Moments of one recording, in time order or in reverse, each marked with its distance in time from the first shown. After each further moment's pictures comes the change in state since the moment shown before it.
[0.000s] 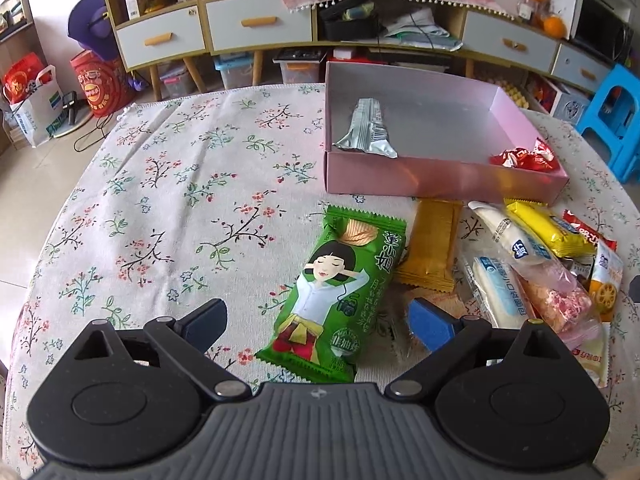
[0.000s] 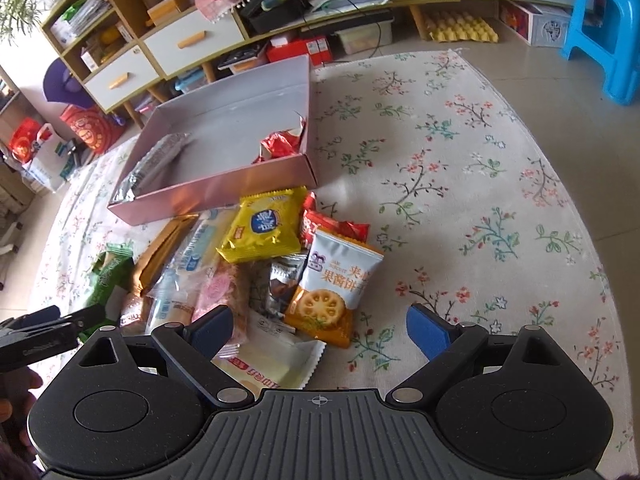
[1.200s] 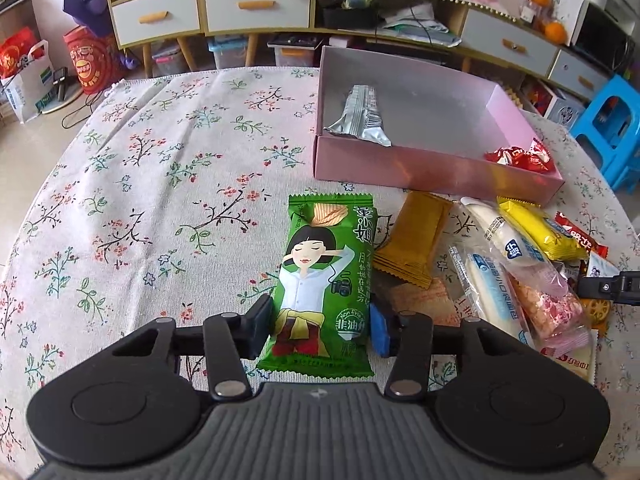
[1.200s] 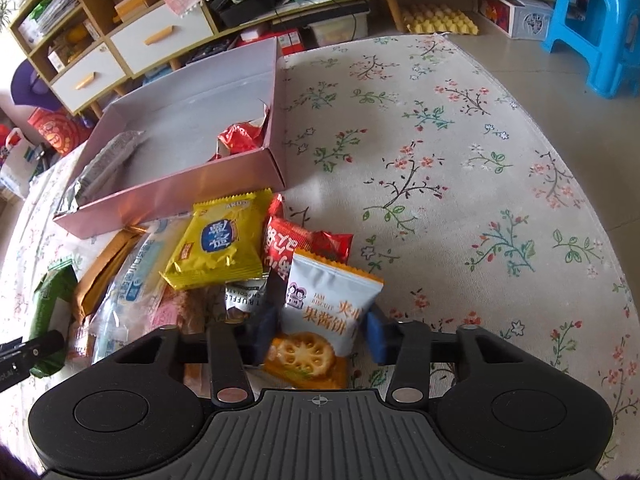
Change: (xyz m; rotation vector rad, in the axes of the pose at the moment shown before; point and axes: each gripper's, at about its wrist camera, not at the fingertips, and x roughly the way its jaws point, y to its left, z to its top) left arm 0.003 0.006 -0.001 -0.055 0.048 -0.062; right arm 0.048 -0.005 0.007 0.035 0.011 -0.075
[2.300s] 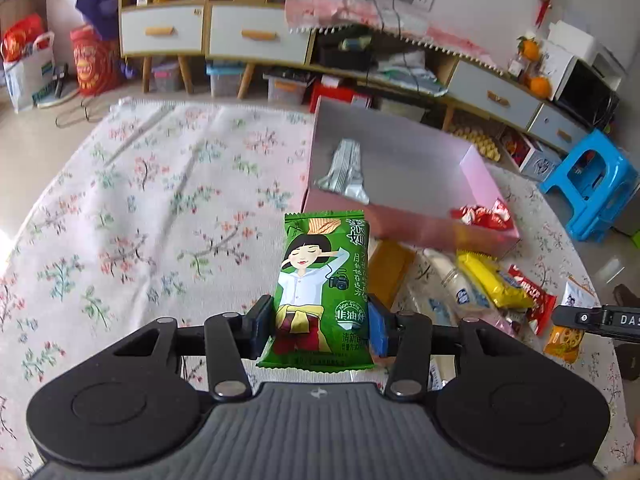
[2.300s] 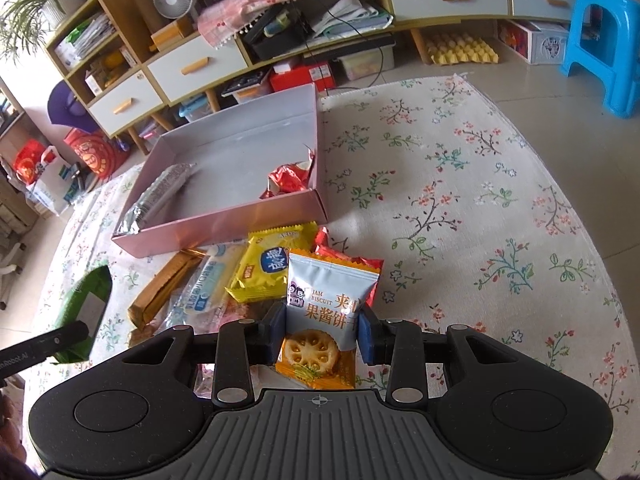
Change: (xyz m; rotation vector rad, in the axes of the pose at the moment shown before) left arm -0.035 0.009 0.008 -0.086 -0.115 -0.097; right arm -0.045 0.009 0.001 -0.023 -0.097 0.096
